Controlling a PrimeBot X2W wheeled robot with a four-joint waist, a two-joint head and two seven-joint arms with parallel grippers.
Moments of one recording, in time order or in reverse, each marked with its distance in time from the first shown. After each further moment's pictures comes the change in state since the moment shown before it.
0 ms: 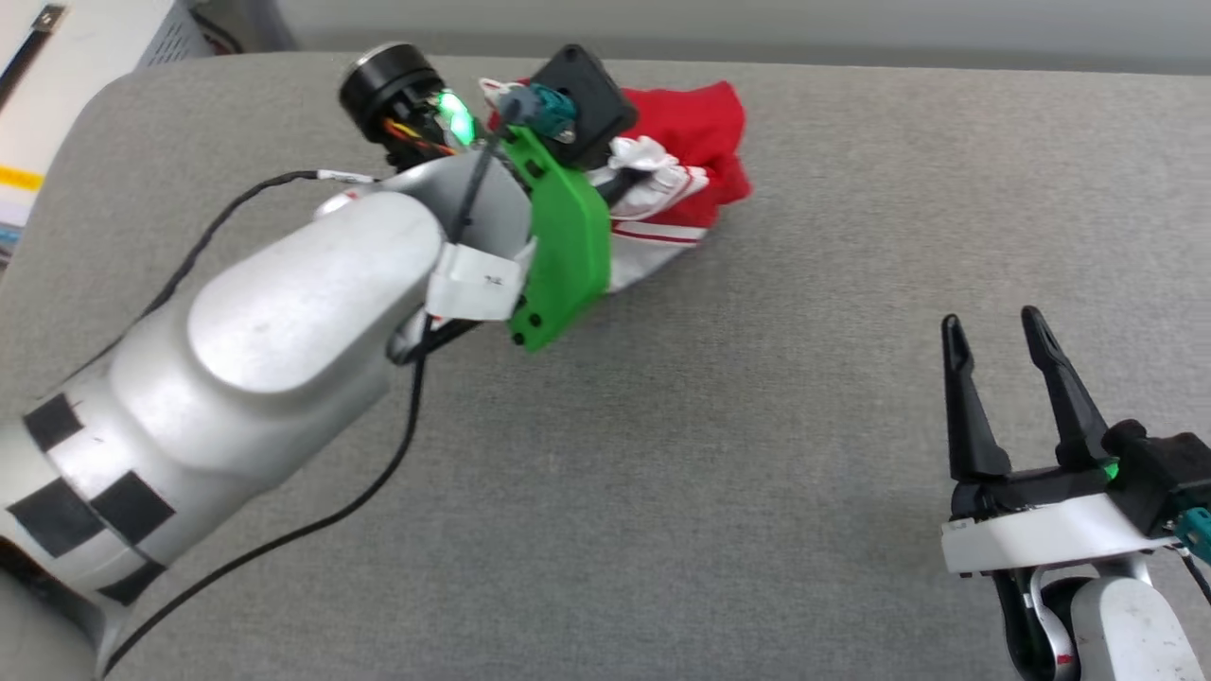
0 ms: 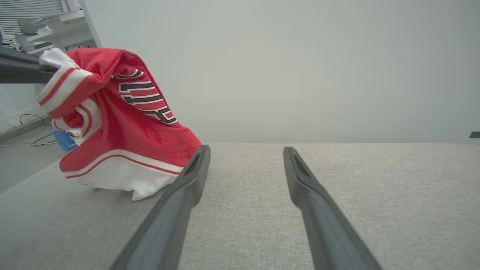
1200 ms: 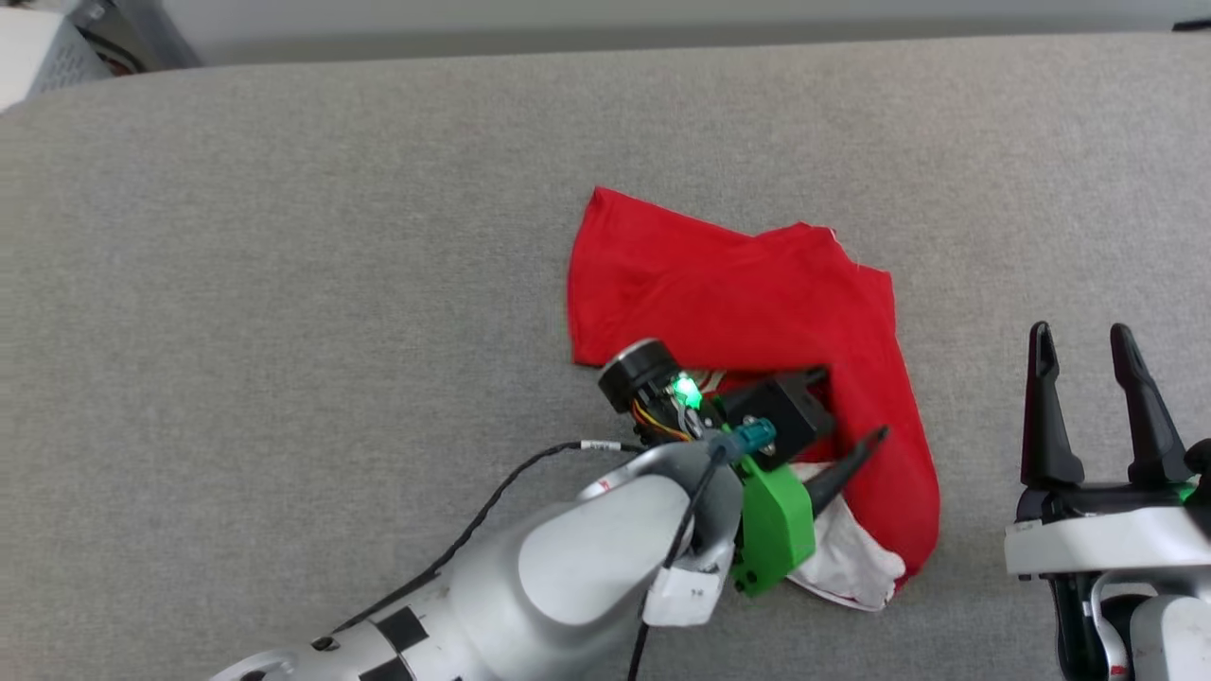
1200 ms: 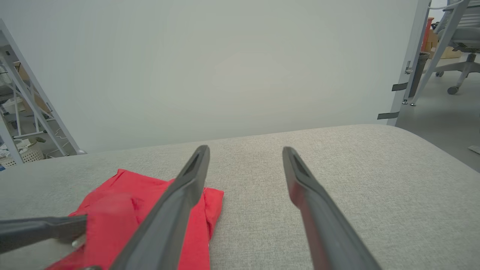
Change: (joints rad) left arm 0.410 -0.453 -0.001 0.304 0.251 0.053 -0.400; right arm 0.029 0.001 -0.128 -0.009 0.024 0.000 -0.002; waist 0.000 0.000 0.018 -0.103
